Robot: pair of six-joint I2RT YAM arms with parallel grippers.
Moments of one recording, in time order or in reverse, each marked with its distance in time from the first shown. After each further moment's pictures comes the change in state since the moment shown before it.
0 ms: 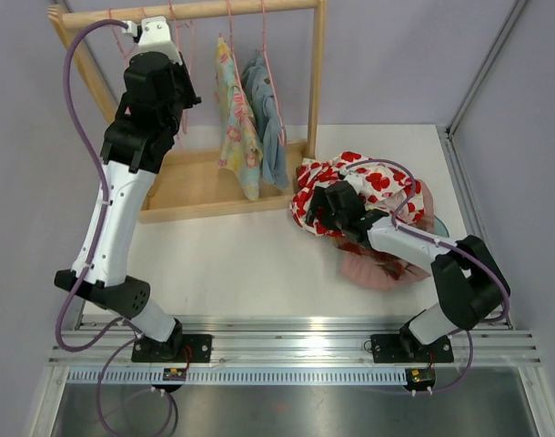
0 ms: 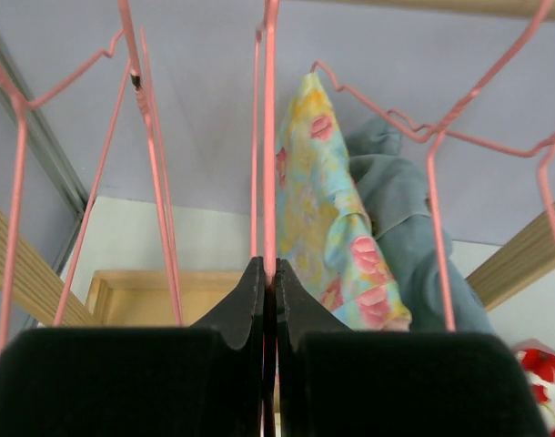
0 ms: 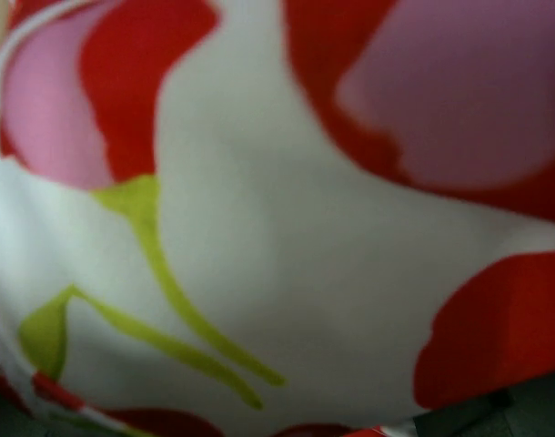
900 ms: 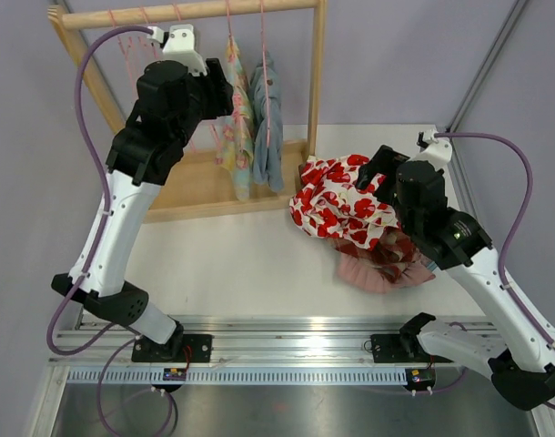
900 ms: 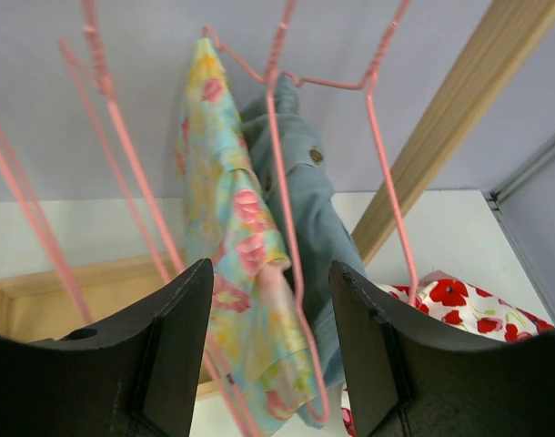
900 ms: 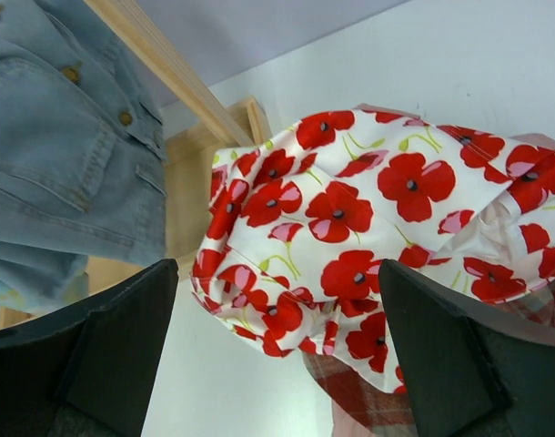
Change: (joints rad) left arm -0.106 -0.029 -0.005 -0.052 0.134 -0.059; right arm 0.003 -0.529 0.369 -0.521 0.317 -0.062
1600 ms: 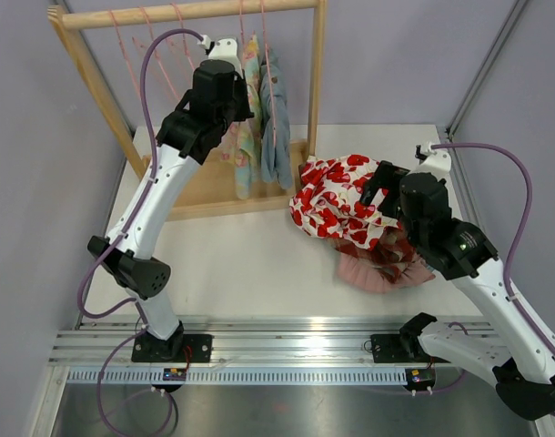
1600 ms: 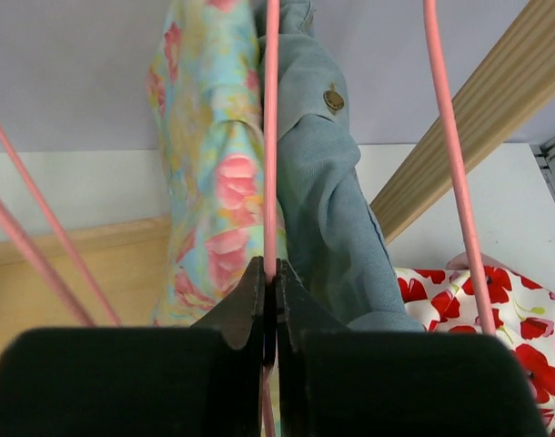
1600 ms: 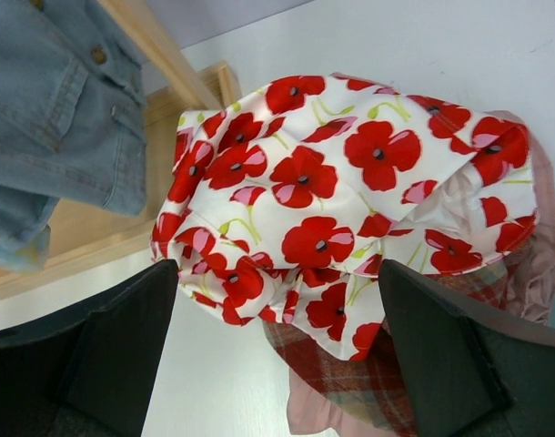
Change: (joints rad) left arm -0.038 0.224 0.034 0.017 -0.039 -0.037; right arm 0.000 -0.077 -0.066 -0.084 -0.011 -0.042
